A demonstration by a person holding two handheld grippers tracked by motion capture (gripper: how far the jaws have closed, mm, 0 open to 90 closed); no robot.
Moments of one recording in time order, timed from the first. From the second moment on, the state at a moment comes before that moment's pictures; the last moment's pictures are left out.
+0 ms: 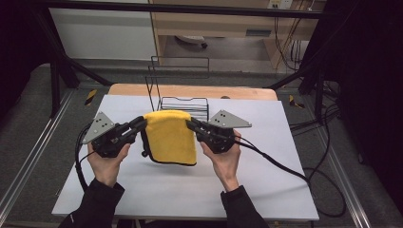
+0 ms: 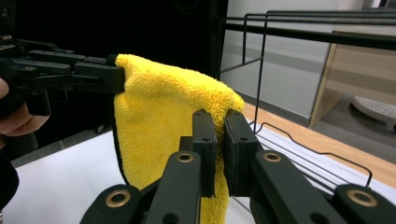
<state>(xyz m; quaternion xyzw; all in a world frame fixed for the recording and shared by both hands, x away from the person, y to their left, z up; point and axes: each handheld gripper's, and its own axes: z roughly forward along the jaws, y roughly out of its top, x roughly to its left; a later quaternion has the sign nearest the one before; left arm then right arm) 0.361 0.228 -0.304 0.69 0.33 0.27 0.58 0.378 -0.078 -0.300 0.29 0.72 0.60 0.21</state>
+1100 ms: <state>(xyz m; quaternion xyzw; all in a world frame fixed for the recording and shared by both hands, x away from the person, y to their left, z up) 0.377 0.215 -0.253 0.65 0.31 0.29 0.62 0.382 -0.088 -0.249 0.27 0.68 0.63 0.27</state>
